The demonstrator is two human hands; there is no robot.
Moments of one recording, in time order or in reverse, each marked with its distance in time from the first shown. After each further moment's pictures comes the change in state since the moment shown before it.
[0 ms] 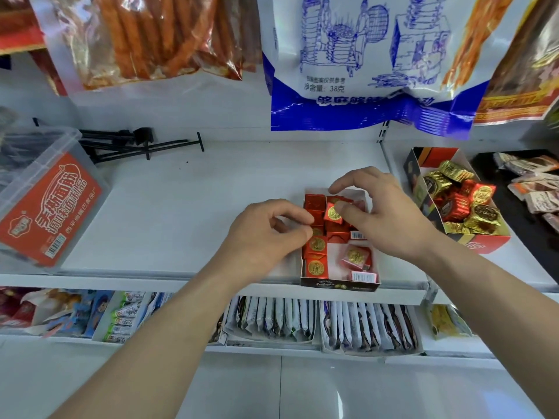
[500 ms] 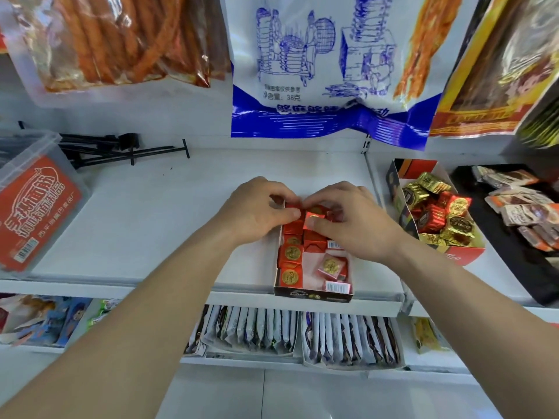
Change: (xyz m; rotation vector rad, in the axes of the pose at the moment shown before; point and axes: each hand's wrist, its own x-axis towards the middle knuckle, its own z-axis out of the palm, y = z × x) left_hand 0.062 0.011 0.008 0.394 -0.050 0.050; right_hand 0.010 0.008 -0.002 -0.042 -0.115 -0.095
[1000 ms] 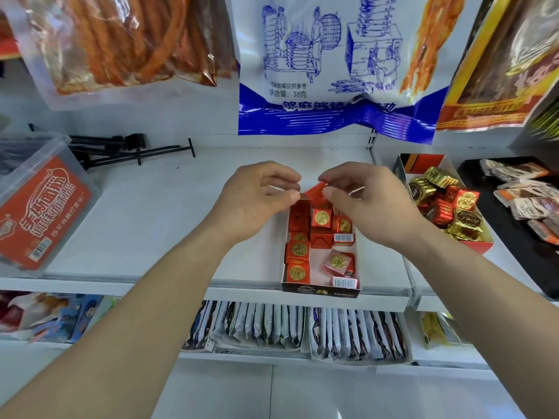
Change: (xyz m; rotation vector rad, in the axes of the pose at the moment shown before) left_hand -0.014 0.000 -0.012 -0.351 0.118 0.039; right_hand 0.002 -0.009 -0.013 0.195 0.208 0.086
